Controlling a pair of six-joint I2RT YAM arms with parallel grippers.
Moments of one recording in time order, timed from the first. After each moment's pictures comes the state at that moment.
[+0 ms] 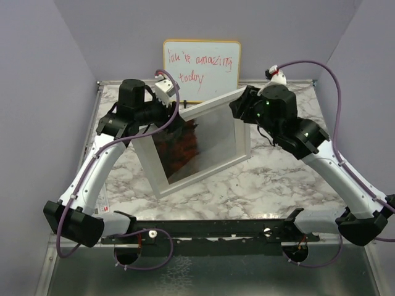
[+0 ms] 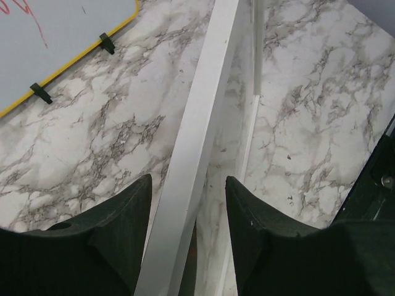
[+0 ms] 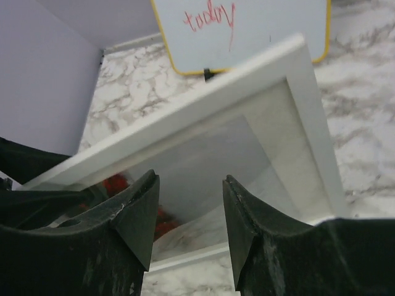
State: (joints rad) left arm -0.34 1.26 1.39 -0.61 0.59 0.12; right arm 0.72 1.26 1.53 -0.57 0.35 0.52
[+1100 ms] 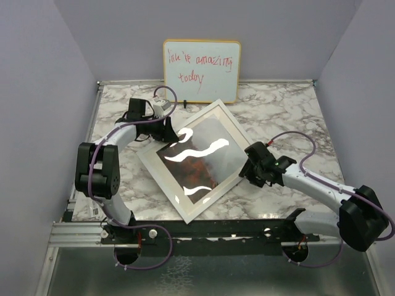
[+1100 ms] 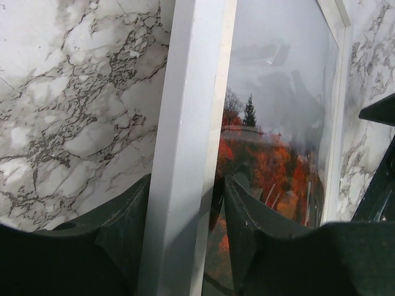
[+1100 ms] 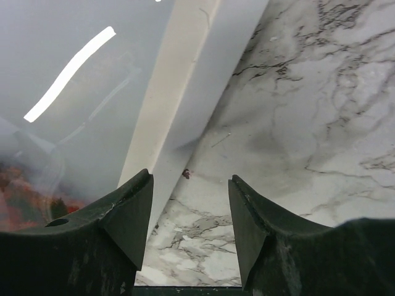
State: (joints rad) left arm -0.12 1.70 1.12 -0.30 0.81 0.10; right arm 0.64 1.20 0.67 -0.59 0.22 1.12
